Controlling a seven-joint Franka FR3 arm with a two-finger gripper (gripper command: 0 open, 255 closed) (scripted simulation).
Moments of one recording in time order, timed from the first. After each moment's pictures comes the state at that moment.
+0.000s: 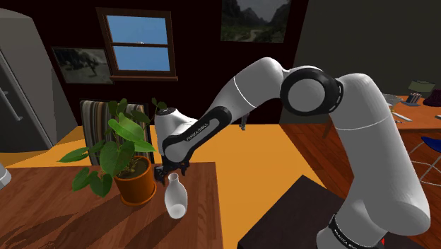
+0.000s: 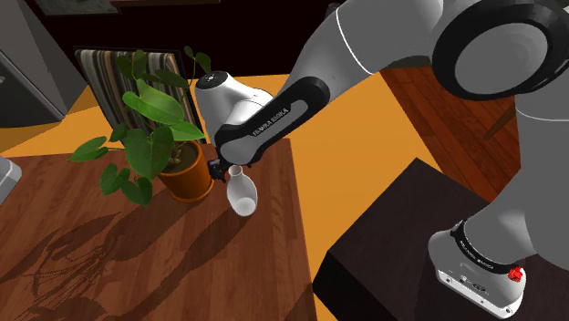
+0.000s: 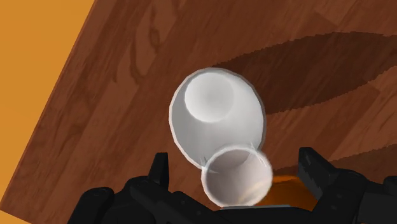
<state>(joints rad) 0.27 0.65 0.22 -1.72 -0.19 2.36 0.65</state>
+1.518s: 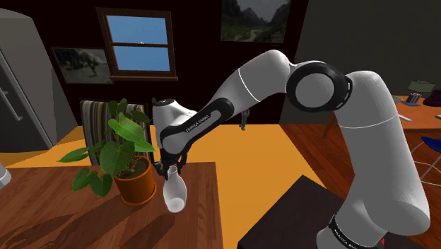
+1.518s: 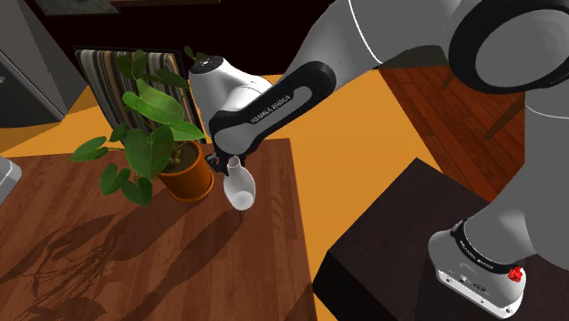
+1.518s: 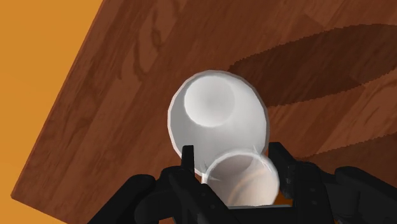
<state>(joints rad) 0.26 0.60 0.23 -1.71 -0.18 2.30 0.64</state>
